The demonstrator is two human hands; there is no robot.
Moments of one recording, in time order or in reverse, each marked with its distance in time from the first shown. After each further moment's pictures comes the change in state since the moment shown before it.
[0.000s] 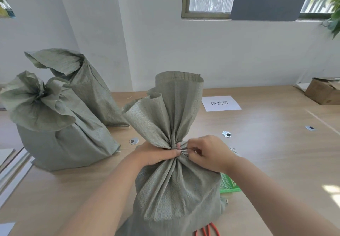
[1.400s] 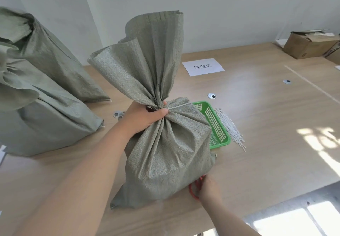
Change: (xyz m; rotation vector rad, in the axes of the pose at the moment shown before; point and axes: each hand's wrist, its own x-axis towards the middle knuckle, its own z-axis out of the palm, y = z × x) left_hand 0.009 -0.014 0.012 0.091 0.238 0.151; right_hand -0.196 -0.009 0.223 0.296 -0.266 1.345
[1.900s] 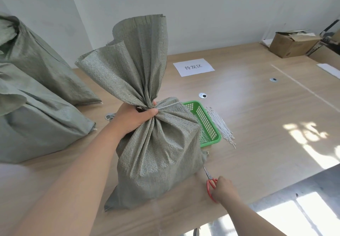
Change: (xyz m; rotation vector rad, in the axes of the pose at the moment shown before) left_hand 0.000 0.003 0.000 -0.033 0.017 -0.032; right_hand -0.007 0.046 -0.057 -0.220 0.040 0.043
